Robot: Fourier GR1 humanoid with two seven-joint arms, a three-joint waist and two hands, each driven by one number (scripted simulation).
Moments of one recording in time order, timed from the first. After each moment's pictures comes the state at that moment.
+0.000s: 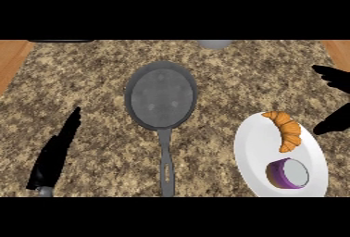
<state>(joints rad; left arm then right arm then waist) 0.05 0.38 -0.18 -1.58 -0.01 0.19 0.12 -0.46 -0.77 0.08 -1.27 -0.06 0.45 0.57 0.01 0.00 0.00</state>
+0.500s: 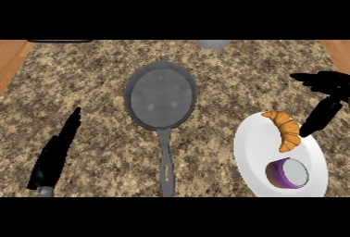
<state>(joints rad) 0.06 0.36 -0.16 -1.58 -0.04 0.17 0.13 -0.57 -0.69 0.17 -1.20 0.03 0.60 0.73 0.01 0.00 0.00</state>
